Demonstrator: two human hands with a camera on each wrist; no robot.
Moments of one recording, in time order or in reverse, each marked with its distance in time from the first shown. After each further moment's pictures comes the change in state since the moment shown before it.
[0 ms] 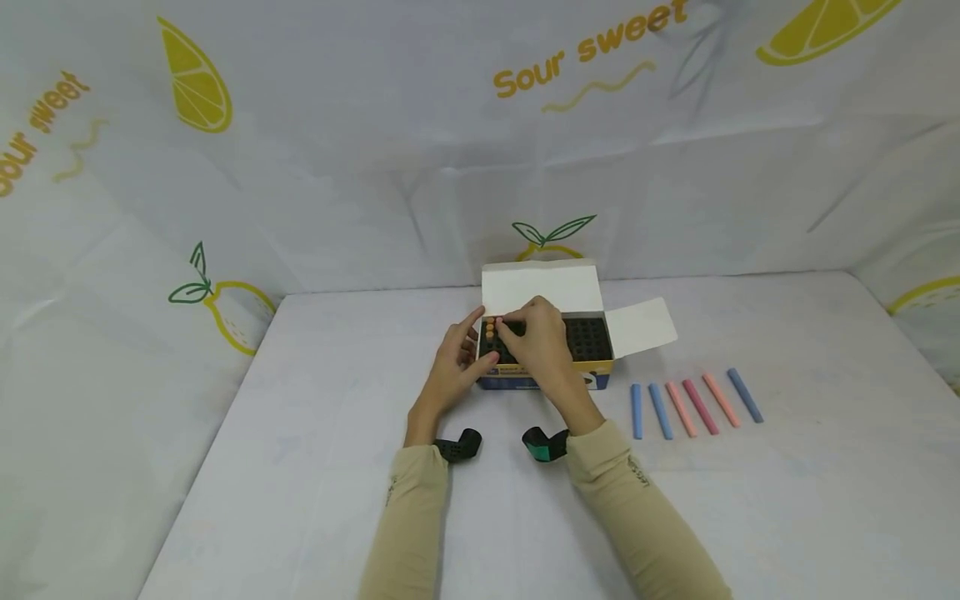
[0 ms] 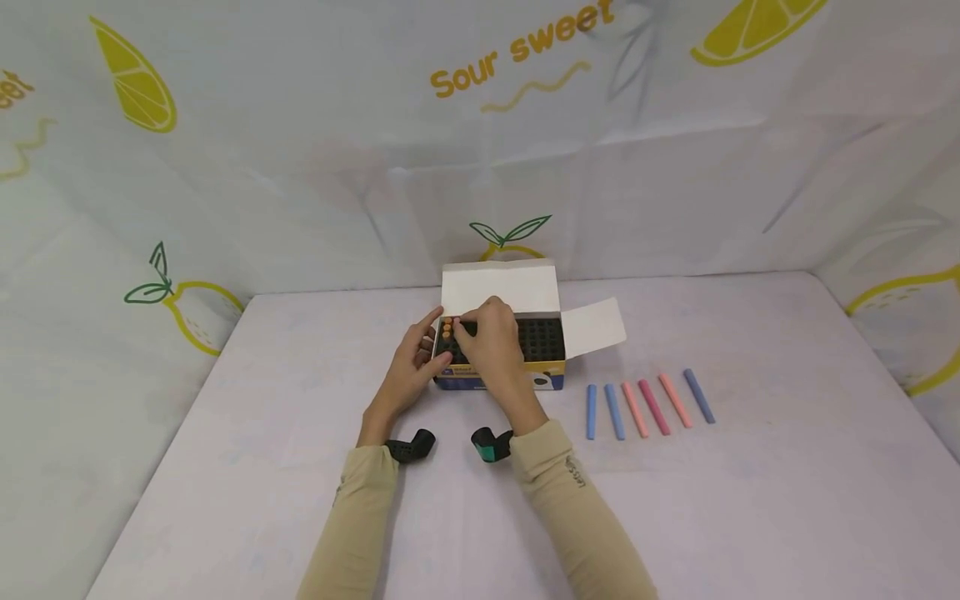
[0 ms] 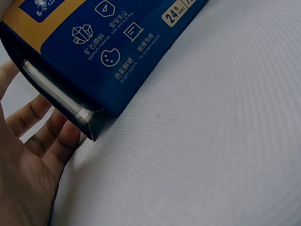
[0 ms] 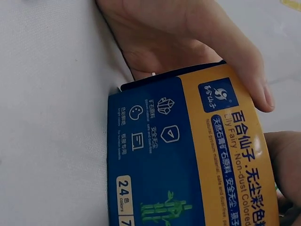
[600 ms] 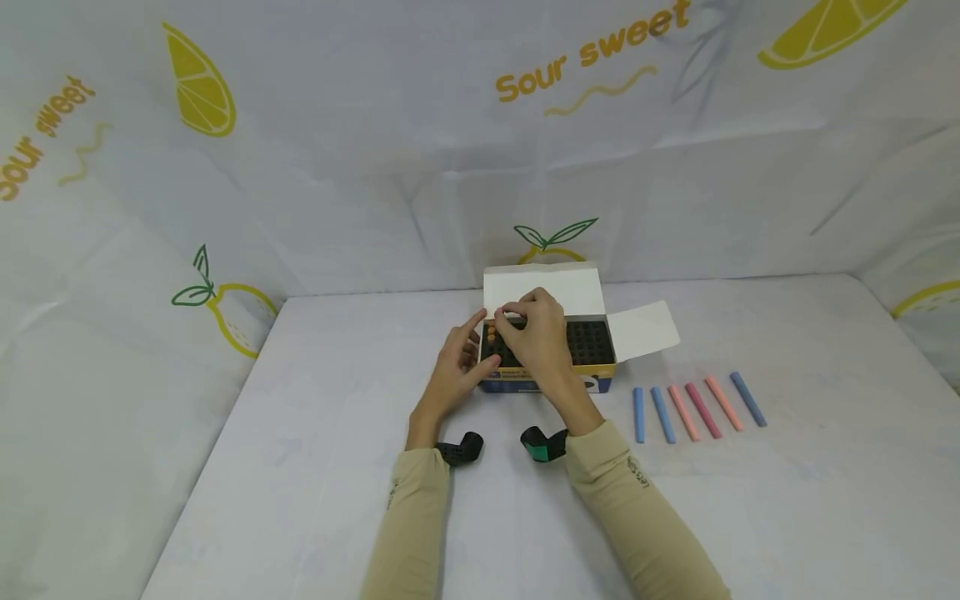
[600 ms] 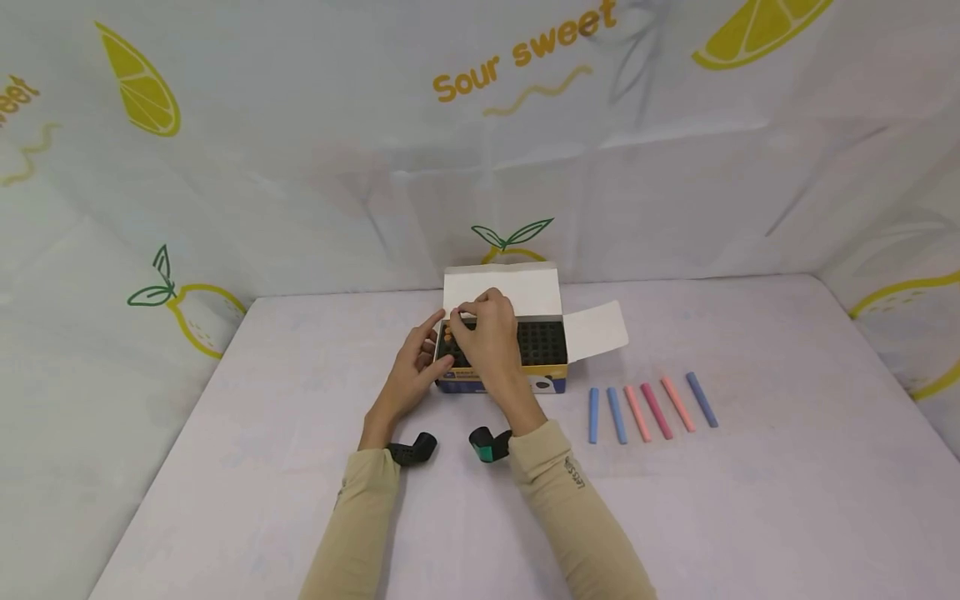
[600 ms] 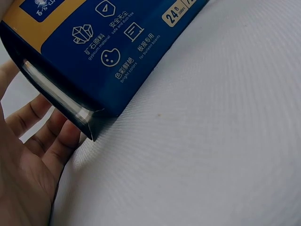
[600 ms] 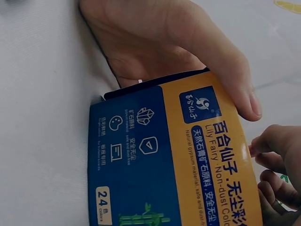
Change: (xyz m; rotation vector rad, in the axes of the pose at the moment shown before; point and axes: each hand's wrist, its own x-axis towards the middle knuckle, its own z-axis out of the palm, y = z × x) left_hand -0.002 0.004 -0.001 -0.003 -0.008 -0.005; right_hand 0.005 -0.006 0.002 0.042 0.132 -0.089
